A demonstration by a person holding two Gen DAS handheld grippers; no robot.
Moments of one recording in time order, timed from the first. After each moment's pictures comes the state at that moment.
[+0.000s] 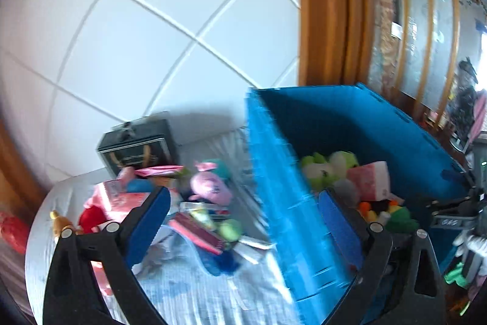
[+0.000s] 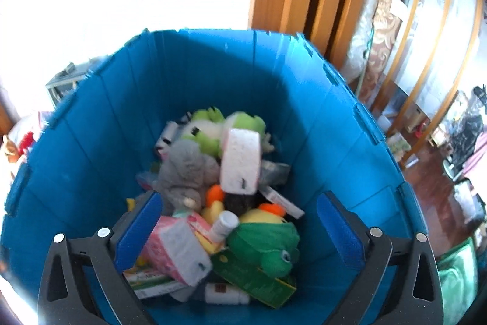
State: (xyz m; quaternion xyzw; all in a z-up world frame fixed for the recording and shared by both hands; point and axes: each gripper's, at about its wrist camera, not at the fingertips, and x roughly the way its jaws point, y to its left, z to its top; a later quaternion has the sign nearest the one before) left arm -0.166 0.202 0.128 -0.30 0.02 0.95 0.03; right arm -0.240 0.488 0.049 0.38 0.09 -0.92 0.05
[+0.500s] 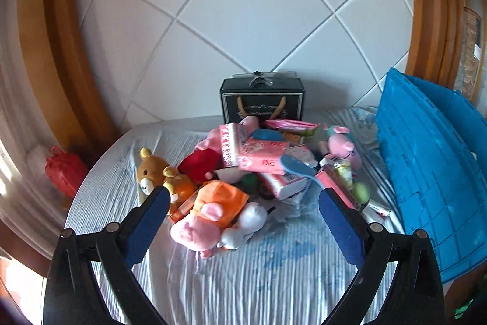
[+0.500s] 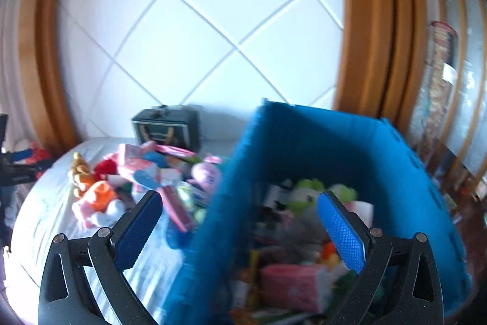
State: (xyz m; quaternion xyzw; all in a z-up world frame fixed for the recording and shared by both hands) left arm -0.110 -0.045 0.060 -0.34 -0.03 0.93 -0.14; right arm -0.158 0.328 0.111 0.25 0.08 -0.94 0.21
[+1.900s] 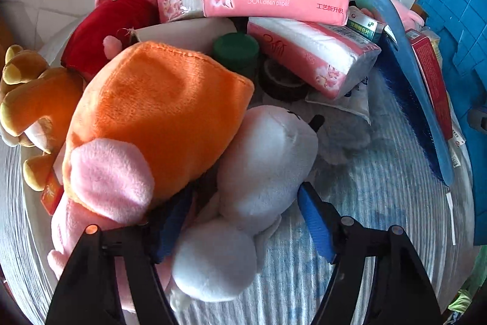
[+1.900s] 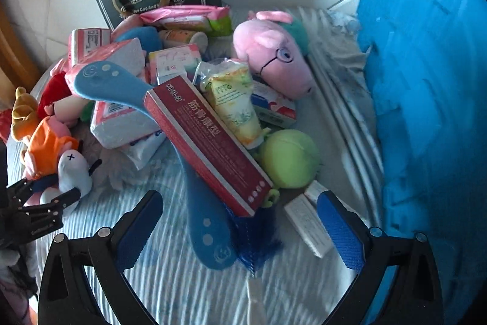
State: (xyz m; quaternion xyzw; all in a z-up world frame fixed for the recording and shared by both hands) left arm -0.270 -0.099 -0.226 -0.54 -0.05 0.84 -0.02; right arm -0.331 0.131 -0.172 0.51 0.10 -0.84 0.17
